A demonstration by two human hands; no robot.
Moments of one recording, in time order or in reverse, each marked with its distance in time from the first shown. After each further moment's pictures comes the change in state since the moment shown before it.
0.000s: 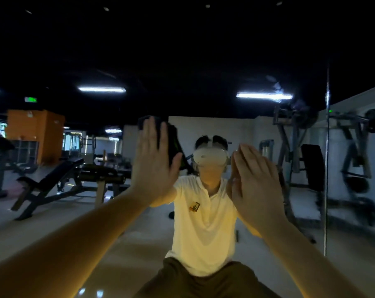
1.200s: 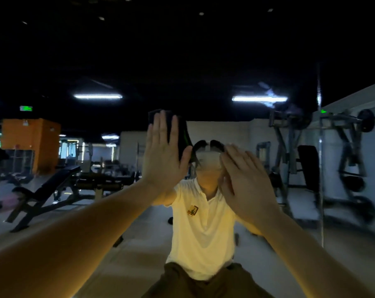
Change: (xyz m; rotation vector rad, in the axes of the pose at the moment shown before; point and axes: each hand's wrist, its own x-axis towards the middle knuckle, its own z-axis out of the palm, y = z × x) left_hand 0.040 0.024 0.001 -0.022 0.029 0.093; right_hand 0.022 -0.001 -0.006 -0.007 -0.056 -0.103
